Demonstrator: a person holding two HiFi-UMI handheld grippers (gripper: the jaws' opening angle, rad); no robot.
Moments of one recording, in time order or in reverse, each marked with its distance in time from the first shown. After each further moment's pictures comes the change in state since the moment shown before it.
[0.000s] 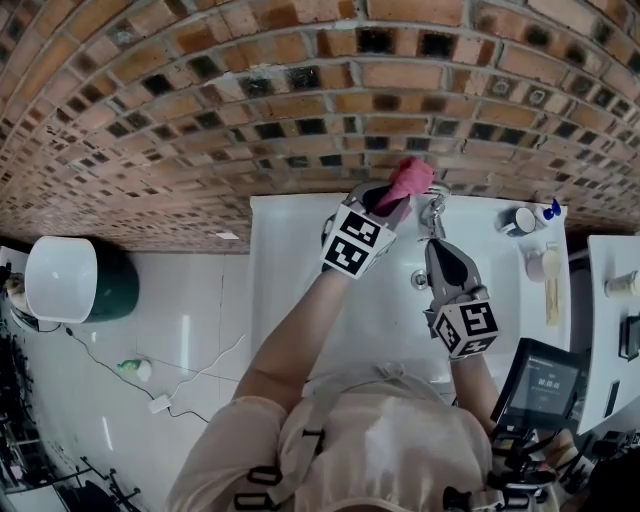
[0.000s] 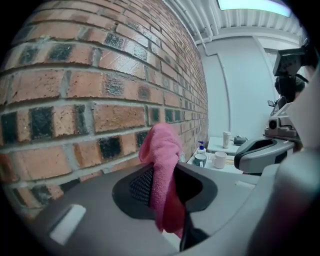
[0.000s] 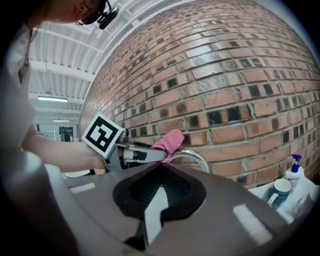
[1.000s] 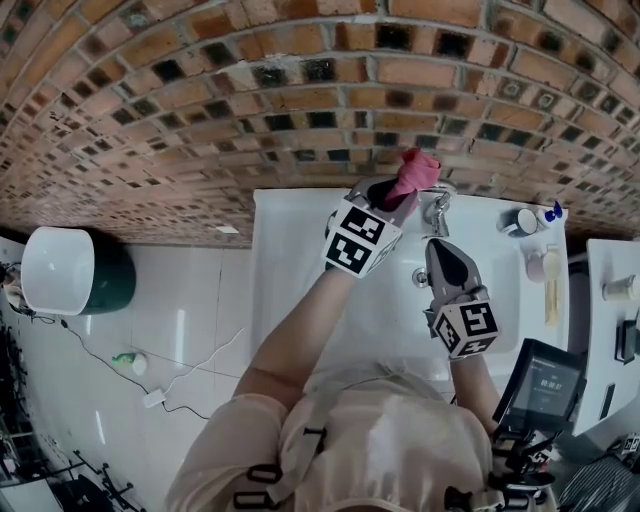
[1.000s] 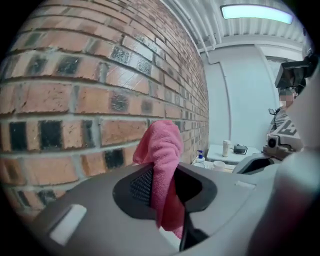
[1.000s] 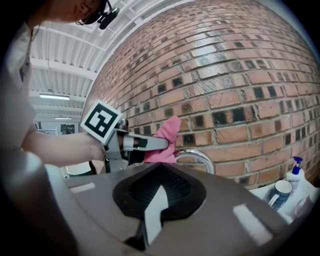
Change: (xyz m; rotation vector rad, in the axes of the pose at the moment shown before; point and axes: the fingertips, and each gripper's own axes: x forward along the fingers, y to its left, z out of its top) left arm -0.017 -0.003 0.022 -0.063 -0.055 -0.006; right arm 0.001 0.012 -0.001 -0.020 0.012 0.012
